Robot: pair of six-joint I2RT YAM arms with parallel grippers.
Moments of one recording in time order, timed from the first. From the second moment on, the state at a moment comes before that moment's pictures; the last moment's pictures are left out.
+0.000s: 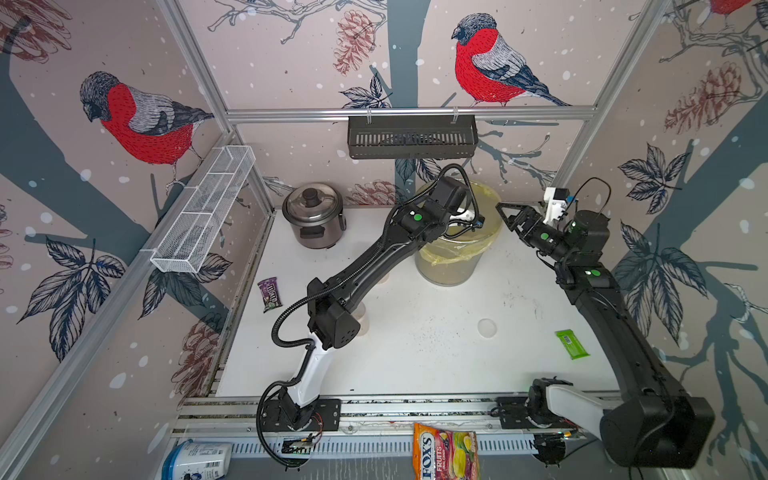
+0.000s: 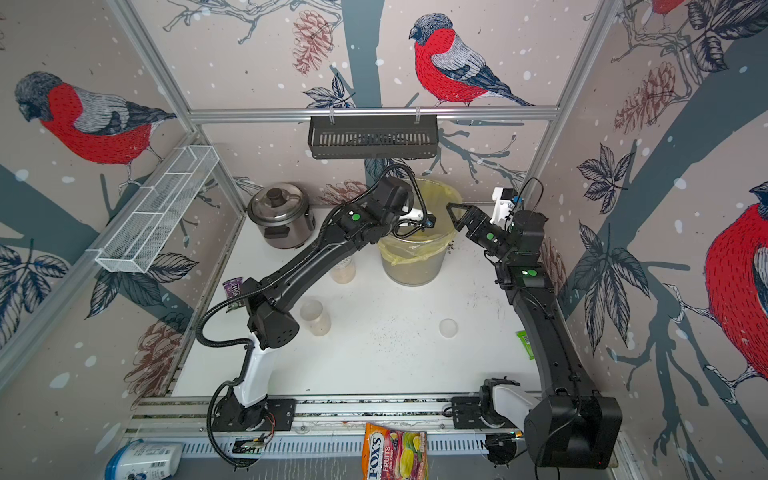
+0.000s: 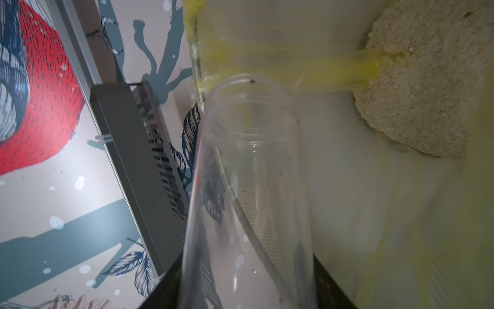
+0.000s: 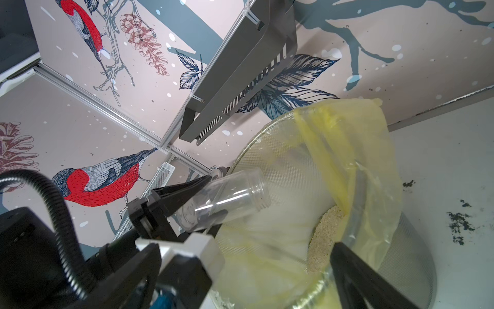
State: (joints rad) left arm -0.82 2.15 2.38 -0.79 -0.52 1.36; right arm 0.00 1.13 1.02 0.02 -0.65 0.77
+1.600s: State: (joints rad) left arm -0.75 2.02 2.30 -0.86 -0.13 1.07; right arm -0.01 1.14 1.04 0.01 -0.71 0.76
